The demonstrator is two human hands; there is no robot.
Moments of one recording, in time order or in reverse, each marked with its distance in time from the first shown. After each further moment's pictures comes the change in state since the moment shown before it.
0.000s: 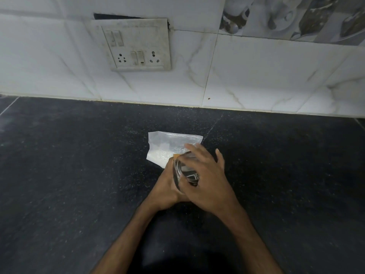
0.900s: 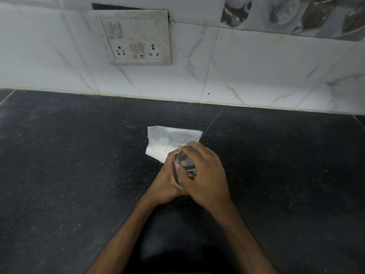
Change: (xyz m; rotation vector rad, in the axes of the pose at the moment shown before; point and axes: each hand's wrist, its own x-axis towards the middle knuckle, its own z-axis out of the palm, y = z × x) left_hand 0.000 -0.010 0.001 -0.036 -0.011 -0.038; right_hand -0.002 0.001 0.015 0.027 0.172 0.006
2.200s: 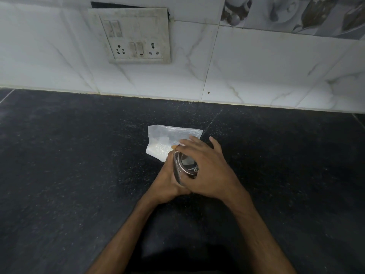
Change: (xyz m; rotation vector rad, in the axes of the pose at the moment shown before) left_hand 0.001 -0.006 -0.001 0.004 -0.002 -0.006; right_hand 0.019 0.005 -0.022 -0.115 -0.317 -0.103
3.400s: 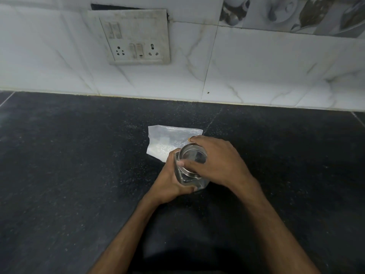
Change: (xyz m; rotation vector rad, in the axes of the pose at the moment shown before) left_hand -0.006 0.015 0.001 -0.027 -0.014 -0.057; right_hand 0.006 0.000 -0.025 -0.027 -0.060 0.232
